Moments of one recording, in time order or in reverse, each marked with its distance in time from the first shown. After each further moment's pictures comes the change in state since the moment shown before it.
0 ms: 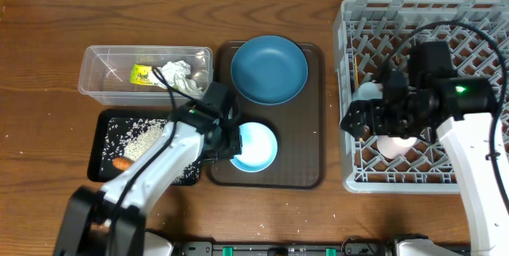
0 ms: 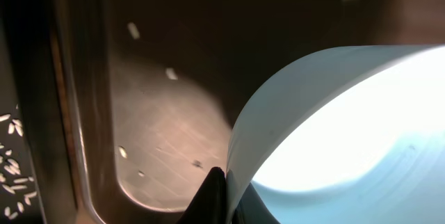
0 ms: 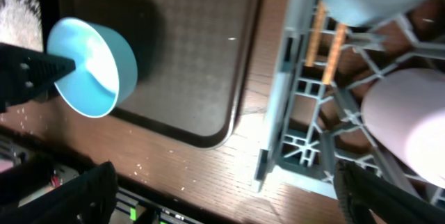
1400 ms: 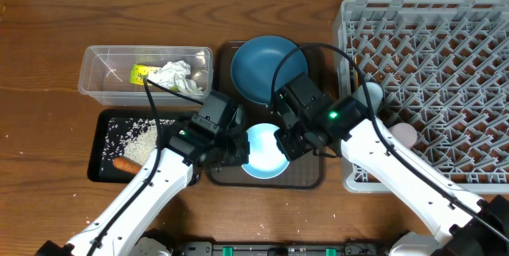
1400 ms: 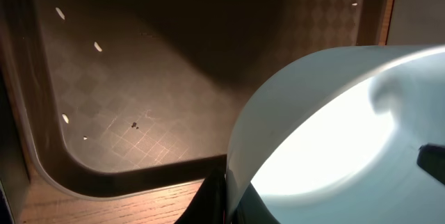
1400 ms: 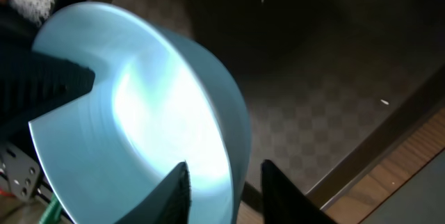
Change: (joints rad) left arm -0.092 -0.196 0.001 -0.043 0.058 -0.038; right arm 0.584 0.160 -0.096 0.355 0.165 0.153
